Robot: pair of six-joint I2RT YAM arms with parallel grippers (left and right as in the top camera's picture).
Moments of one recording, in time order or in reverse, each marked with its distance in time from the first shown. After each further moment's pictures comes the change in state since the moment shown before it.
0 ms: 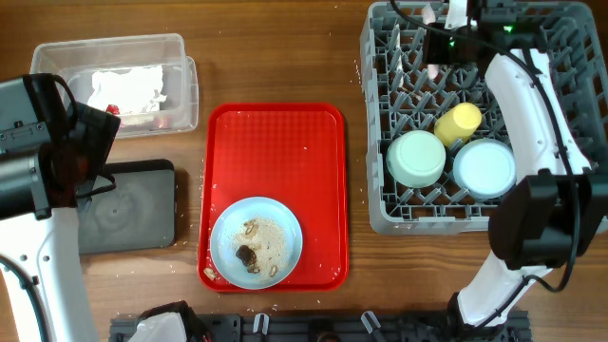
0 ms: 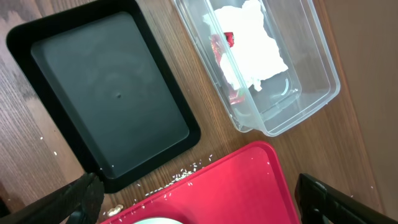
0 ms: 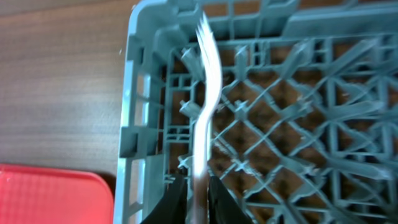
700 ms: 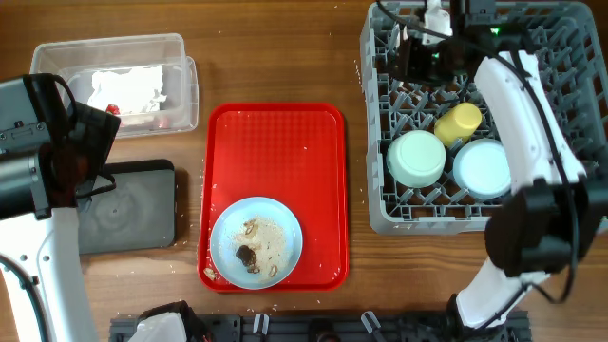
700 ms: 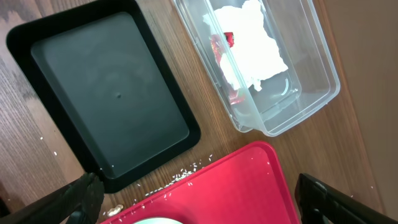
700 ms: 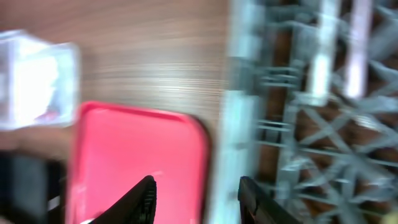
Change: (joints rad) left arm 0.000 0.000 0.000 0.000 0.000 0.000; right arm 0.074 -0.072 -0.010 -0.148 -0.251 0.093
